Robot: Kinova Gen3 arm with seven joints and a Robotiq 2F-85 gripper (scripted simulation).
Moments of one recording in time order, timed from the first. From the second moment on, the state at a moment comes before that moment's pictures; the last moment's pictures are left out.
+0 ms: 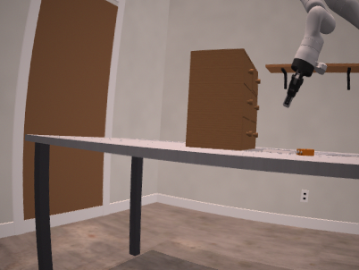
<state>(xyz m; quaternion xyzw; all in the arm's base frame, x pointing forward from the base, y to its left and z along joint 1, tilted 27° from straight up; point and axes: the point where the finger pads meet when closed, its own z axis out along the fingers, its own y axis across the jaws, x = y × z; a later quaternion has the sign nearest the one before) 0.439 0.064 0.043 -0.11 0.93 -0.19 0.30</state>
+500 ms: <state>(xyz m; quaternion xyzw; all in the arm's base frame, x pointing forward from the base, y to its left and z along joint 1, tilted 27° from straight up) 0.426 0.067 0.054 -0.10 0.94 -0.19 0.26</state>
